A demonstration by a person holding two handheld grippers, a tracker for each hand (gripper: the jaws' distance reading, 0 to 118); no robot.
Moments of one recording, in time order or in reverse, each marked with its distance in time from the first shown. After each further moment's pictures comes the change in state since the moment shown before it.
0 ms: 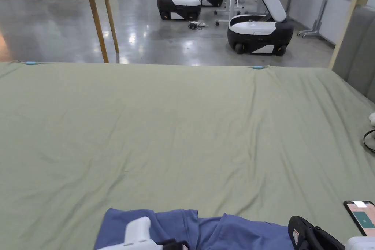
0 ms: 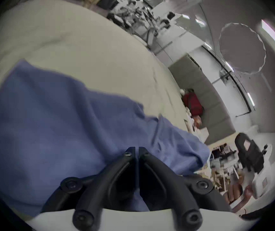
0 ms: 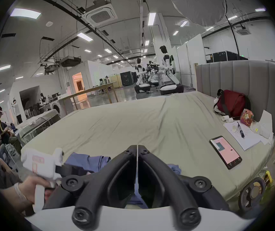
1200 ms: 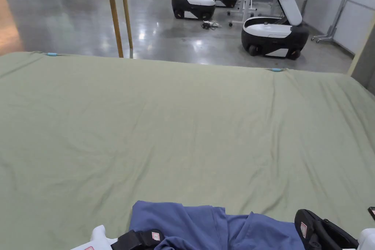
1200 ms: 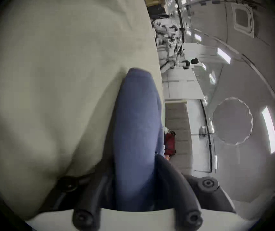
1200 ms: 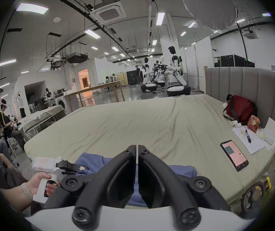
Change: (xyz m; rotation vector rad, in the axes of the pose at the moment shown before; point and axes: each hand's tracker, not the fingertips) left arm -0.119 -0.001 0.079 0.221 -0.222 0.597; right arm -0.052 0.008 -0.004 -0.008 0.047 0.050
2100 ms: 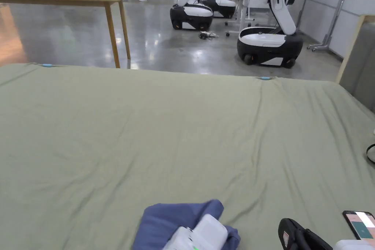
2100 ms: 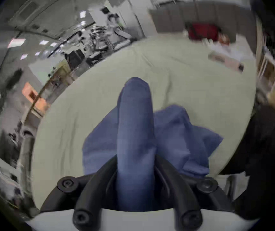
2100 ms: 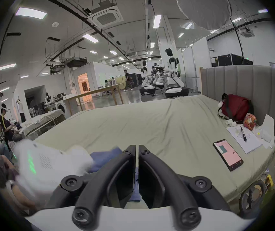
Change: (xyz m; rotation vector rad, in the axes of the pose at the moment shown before) left arm 0.151 -0.204 -0.144 -0.148 0.926 -1.629; right arm 0.044 -0.008 0.025 0.032 -0.001 -0.033
